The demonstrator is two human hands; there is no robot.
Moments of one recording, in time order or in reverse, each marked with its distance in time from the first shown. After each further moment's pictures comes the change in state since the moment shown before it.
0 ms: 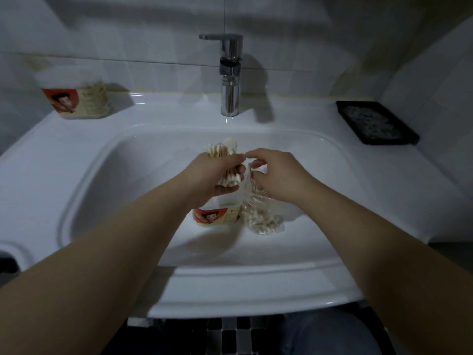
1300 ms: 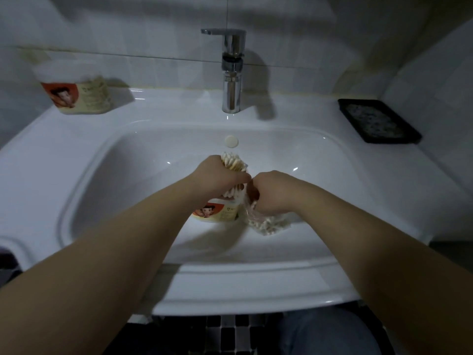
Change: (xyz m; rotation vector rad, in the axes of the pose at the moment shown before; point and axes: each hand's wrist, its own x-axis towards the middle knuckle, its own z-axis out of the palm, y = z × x) left_hand 0.002 -0.010 0.004 0.536 0.166 0.034; right_hand -0.009 -0.014 0.012 -0.572 -0.439 -0.007
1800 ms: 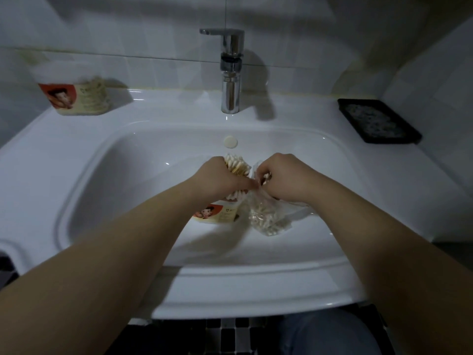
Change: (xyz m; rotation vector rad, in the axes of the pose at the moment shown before) left_hand -0.006 0.004 0.002 0.079 -0.027 0.058; right_hand -0.007 0.018 -0.018 0.277 0.243 0.032
